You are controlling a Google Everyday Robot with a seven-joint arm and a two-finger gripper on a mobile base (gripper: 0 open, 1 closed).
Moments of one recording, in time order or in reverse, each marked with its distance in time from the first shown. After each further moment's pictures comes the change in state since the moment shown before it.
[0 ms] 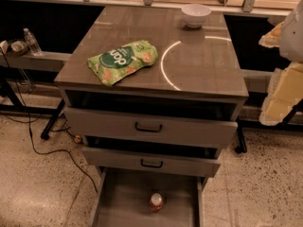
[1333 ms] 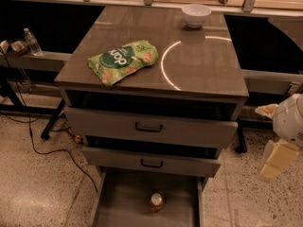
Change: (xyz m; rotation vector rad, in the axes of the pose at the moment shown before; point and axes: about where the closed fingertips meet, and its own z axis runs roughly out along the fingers) arm 0.086 0.049 0.152 -0.121 -0.093 0.065
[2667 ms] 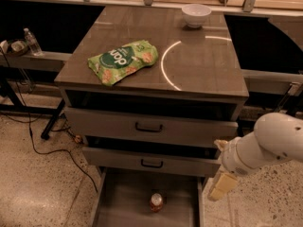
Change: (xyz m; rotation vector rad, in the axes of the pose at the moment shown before) arm -0.008 0.028 0.178 -0.056 -0.086 0.028
